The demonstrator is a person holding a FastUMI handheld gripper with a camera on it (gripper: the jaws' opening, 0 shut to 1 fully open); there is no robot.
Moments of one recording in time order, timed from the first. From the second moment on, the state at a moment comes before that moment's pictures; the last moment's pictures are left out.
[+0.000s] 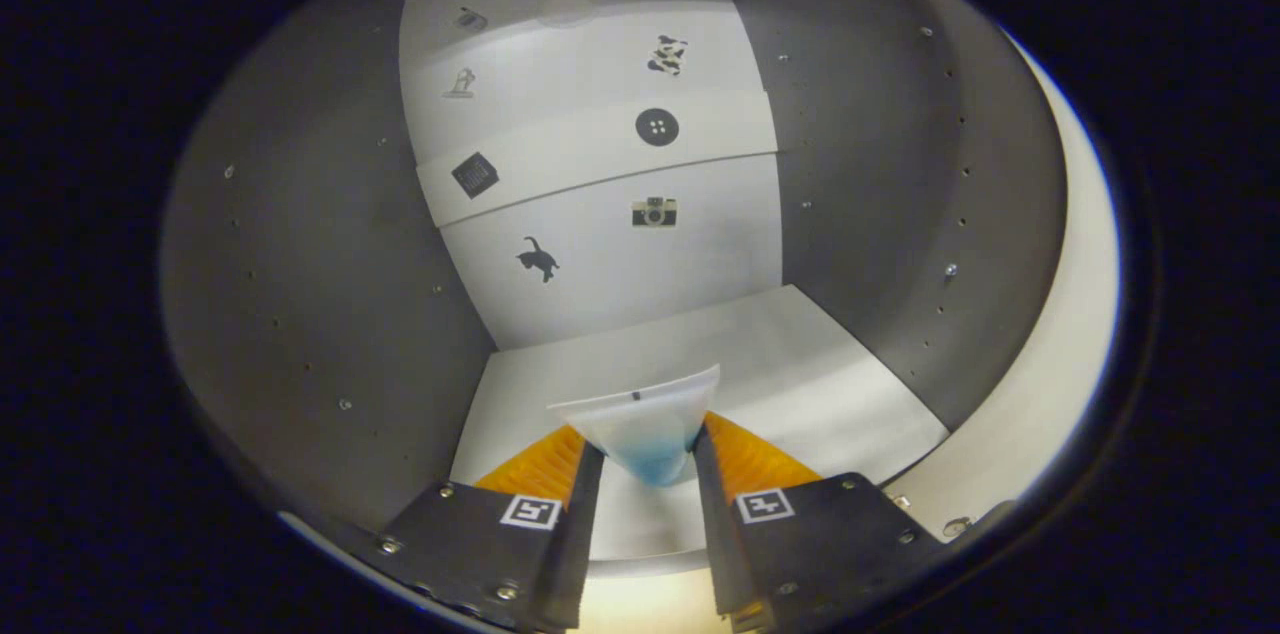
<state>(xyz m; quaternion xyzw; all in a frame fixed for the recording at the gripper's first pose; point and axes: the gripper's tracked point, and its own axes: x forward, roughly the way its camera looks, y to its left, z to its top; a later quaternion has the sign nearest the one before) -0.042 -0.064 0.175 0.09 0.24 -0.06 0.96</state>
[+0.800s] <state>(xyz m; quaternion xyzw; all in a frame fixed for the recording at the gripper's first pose) -0.051 -0.040 0.230 0.11 0.14 0.00 0.98</state>
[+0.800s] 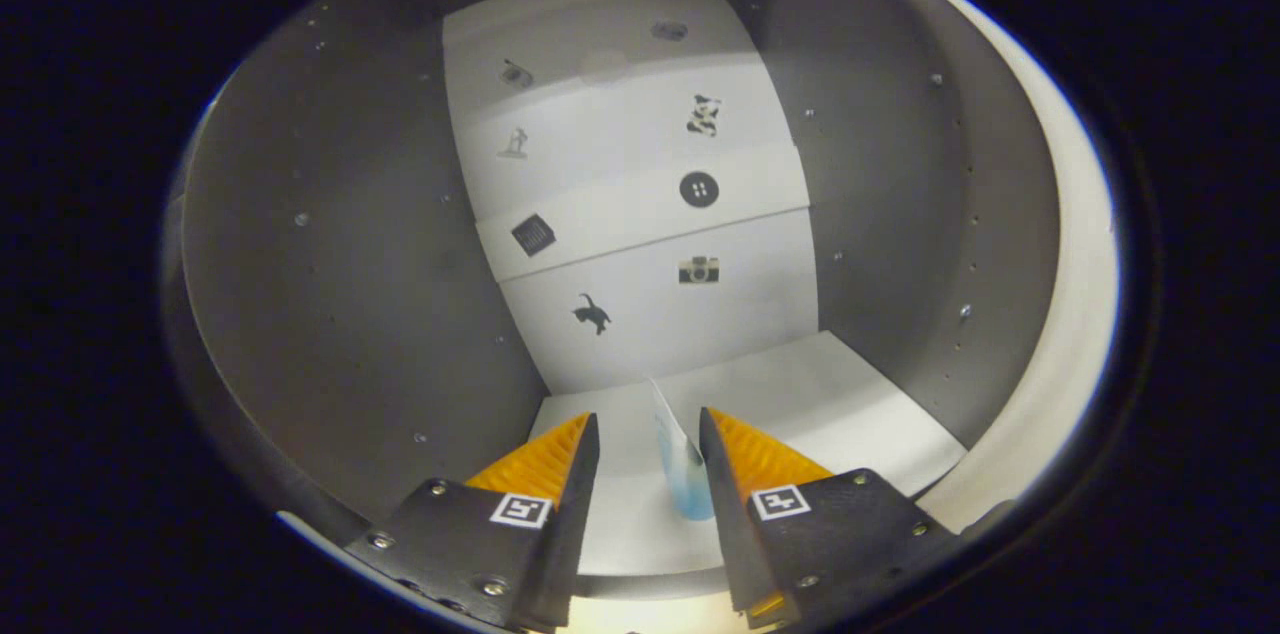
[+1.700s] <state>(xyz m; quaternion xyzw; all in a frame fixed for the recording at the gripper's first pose) -0.249 -0.101 0.346 0.05 -0.03 -0.11 0.99</state>
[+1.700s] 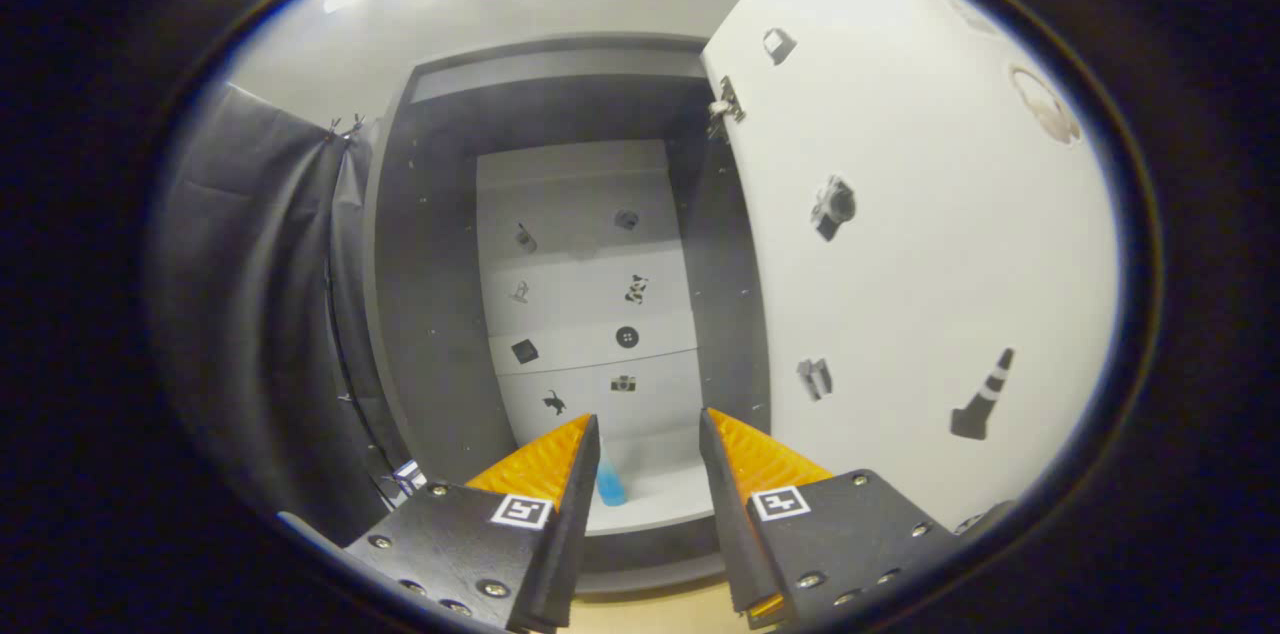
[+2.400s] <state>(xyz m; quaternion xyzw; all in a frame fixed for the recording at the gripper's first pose) -0.400 -0.173 0.384 0.02 -0.11 -0.21 0.97</state>
